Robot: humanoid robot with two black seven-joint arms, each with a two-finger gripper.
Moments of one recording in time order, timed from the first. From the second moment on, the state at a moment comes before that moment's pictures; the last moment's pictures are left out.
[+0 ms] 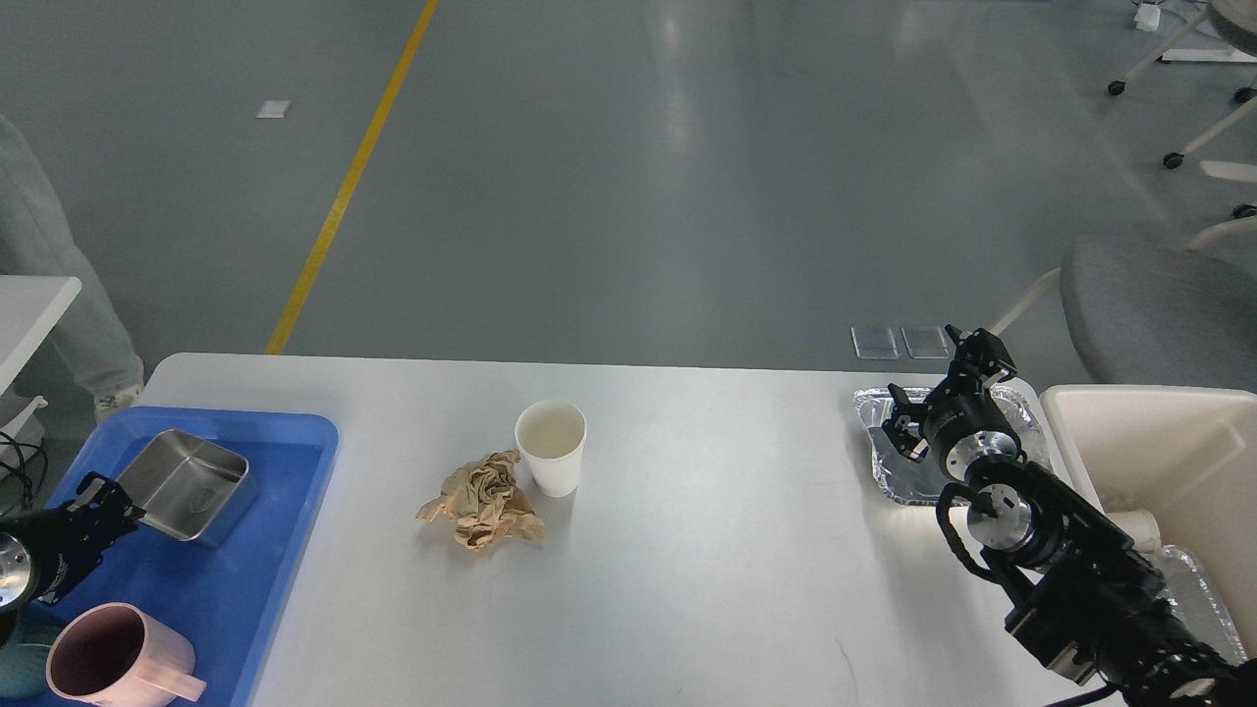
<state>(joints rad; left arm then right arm) -0.39 0.69 -0.72 -0.70 0.76 -0.31 0.10 0.53 -0.13 1.10 0.62 -0.26 0.08 0.23</state>
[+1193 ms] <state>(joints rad) -0.71 0.69 -0.99 -0.76 0.73 -0.33 0.06 0.54 -0.13 1.10 0.62 -0.26 0.06 0.22</state>
